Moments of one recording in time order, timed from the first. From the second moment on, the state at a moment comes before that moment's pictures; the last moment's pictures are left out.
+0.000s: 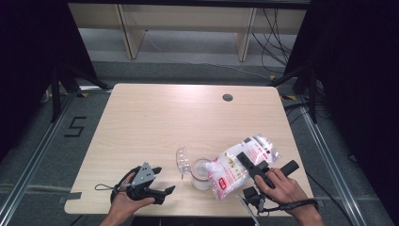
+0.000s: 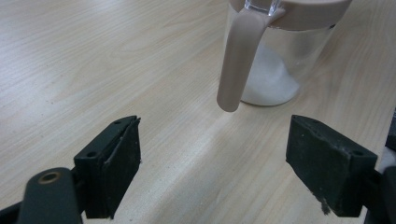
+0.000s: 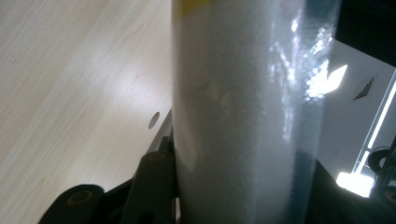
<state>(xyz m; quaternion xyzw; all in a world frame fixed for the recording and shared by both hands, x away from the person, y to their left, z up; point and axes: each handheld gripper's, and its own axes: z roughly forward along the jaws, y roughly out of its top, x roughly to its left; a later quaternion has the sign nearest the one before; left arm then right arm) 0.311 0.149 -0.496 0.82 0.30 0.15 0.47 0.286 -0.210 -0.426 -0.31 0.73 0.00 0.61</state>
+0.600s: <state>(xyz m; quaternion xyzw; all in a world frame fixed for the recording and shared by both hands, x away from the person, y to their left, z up) 0.311 0.149 -0.496 0.82 0.30 0.15 0.47 0.284 -0.209 -0.424 -0.32 0.72 -0.01 0.62</state>
